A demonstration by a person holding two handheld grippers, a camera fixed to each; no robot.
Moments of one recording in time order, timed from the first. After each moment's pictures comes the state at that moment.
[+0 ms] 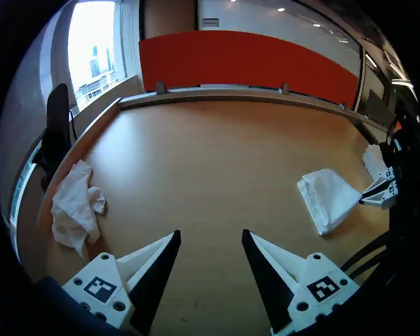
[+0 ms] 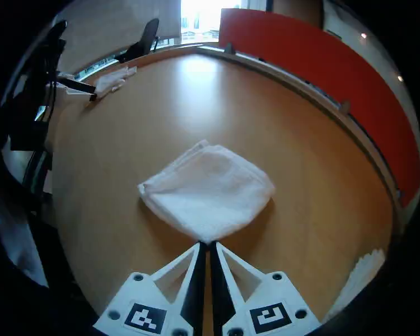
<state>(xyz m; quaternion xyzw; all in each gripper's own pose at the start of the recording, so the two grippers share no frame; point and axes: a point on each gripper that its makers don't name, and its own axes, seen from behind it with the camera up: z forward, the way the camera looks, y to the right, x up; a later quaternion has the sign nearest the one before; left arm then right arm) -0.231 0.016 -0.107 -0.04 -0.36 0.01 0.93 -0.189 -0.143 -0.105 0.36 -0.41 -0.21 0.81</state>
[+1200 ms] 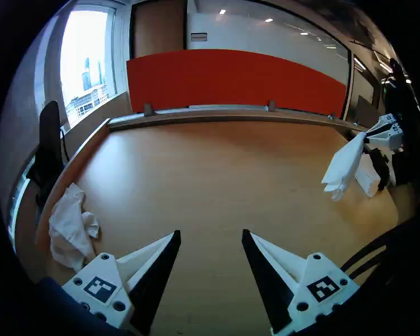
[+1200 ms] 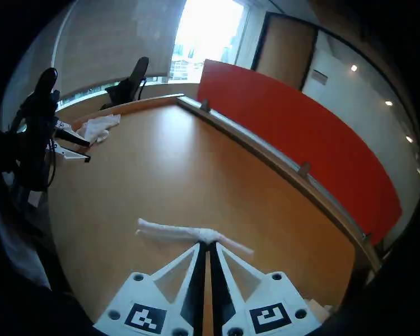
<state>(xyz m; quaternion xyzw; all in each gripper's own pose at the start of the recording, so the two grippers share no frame) -0.192 0.044 -0.083 -0.08 -0.31 0.01 0.95 -0.026 -0.119 -0.018 0.33 -0.29 -0.22 0.87</state>
